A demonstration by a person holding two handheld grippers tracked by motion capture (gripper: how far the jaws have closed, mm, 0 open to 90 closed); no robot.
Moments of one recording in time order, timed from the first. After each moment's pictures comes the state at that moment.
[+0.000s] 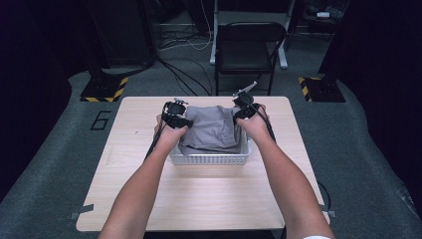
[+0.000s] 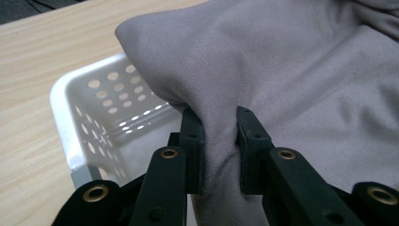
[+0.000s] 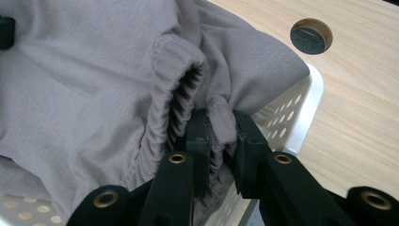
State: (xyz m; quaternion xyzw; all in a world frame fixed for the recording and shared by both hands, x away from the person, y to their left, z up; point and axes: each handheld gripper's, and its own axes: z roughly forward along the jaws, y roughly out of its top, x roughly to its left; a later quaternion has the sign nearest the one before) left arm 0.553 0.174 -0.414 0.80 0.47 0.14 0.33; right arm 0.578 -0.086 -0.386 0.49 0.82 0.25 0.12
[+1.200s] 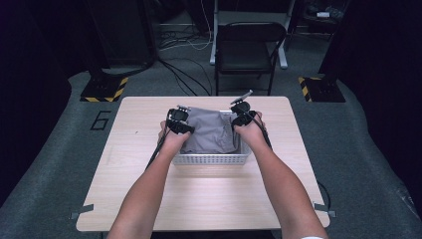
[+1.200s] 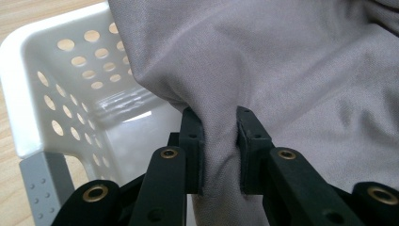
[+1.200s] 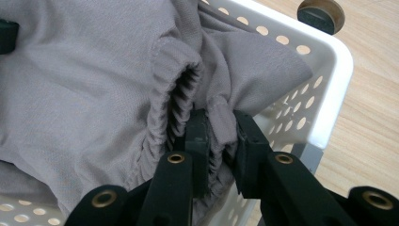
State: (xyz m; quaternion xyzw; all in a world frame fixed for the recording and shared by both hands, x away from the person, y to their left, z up) left arm 0.557 0.168 -0.444 0.80 0.49 0.13 0.31; right arm 0.576 -0.080 -0.416 0.50 0.82 0.23 0.13
